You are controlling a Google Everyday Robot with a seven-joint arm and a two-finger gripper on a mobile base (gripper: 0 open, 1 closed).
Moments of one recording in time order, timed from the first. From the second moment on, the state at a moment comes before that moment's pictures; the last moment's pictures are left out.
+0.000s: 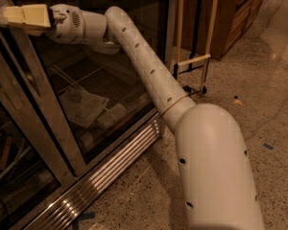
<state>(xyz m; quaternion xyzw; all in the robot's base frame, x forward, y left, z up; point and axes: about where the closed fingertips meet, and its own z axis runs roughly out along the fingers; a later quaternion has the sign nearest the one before) 0.563 0.255 1.055 -0.38 -0.39 -0.13 0.83</state>
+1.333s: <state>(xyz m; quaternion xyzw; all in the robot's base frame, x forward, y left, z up) 0.565 0.257 1.056 -0.39 -0.39 -0.14 0.82</state>
